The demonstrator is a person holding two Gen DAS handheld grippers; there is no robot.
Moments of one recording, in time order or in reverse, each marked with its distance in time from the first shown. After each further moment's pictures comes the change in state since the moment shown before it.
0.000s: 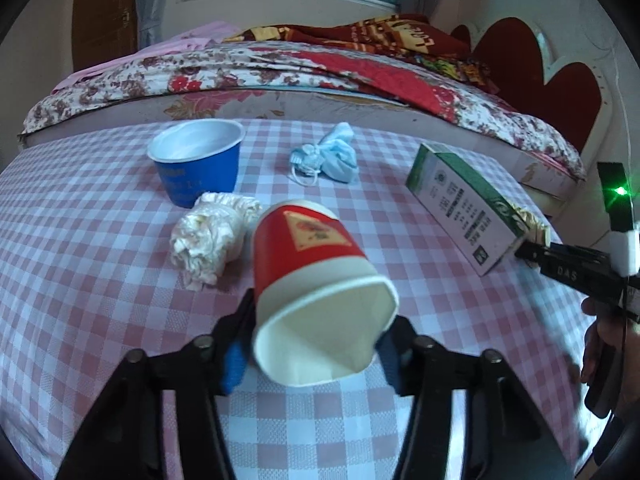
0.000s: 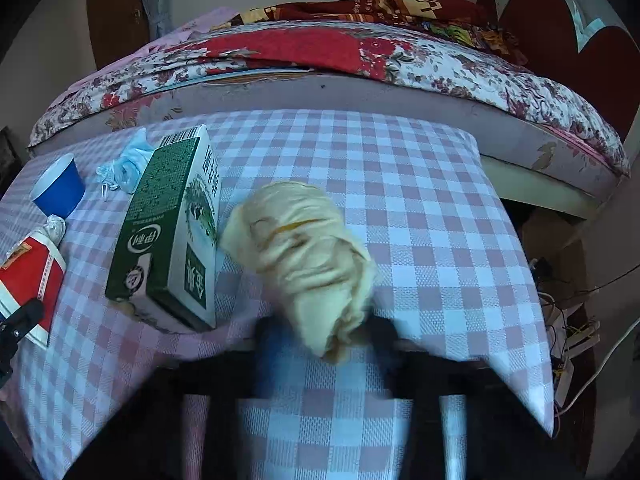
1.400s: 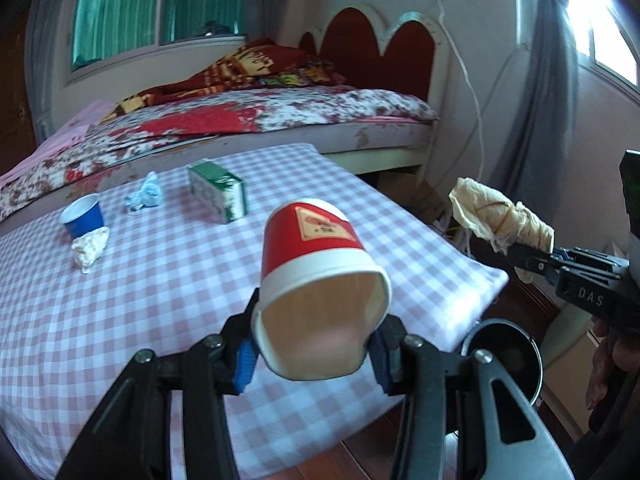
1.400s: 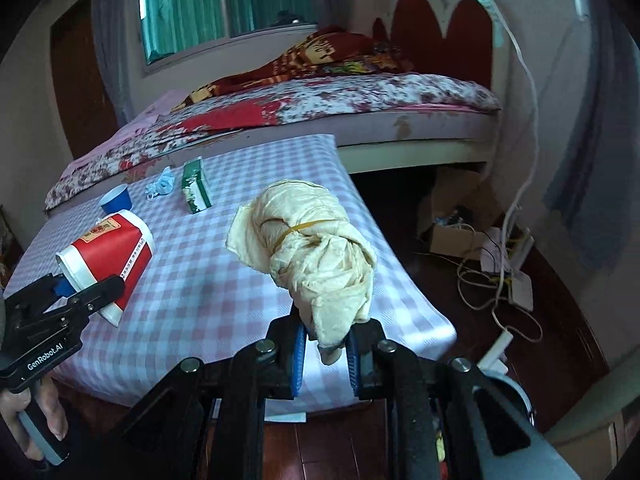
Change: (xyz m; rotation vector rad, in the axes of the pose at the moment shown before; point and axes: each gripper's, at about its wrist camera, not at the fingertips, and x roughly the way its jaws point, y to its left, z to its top) left arm -0.149 -0.152 -0.104 0.350 -0.107 -0.275; right arm -0.243 -0.071 -0.214 0.260 -0.214 -0.080
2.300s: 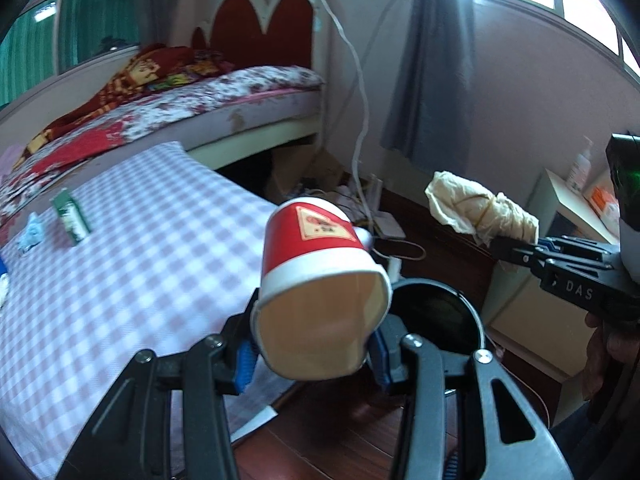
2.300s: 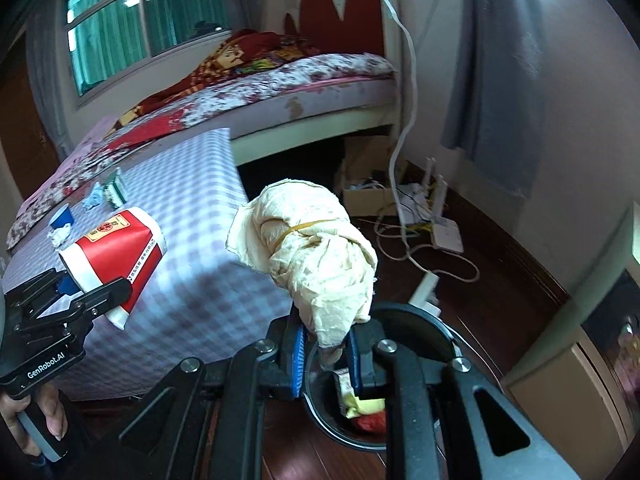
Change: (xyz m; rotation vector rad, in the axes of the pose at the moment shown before) left arm 0.016 -0.156 -0.025 0.227 0.068 -0.237; right arm -0.070 -0.124 -0.081 0.187 0.018 -0.185
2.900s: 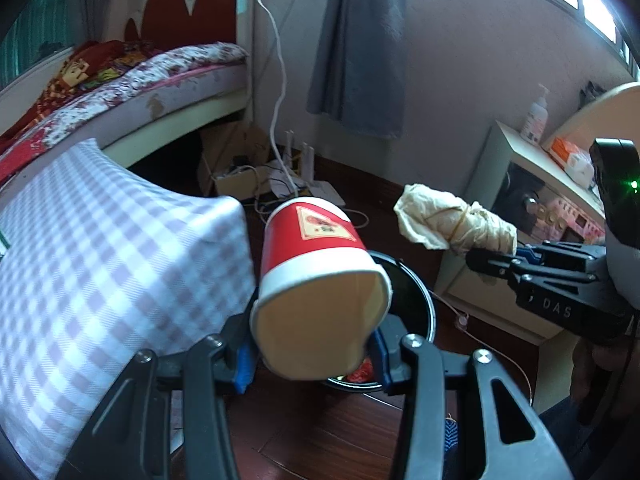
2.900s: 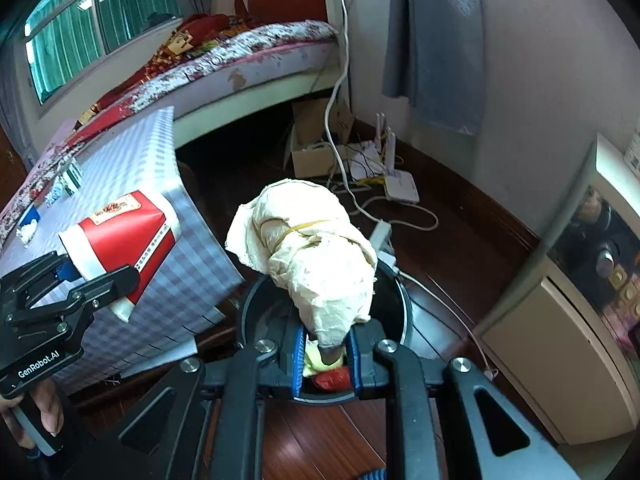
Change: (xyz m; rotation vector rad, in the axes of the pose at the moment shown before) left arm 0.045 -0.077 -0.009 0.108 0.099 -0.158; right arm 0.001 -0.074 -0.054 0.098 0.105 -0.094
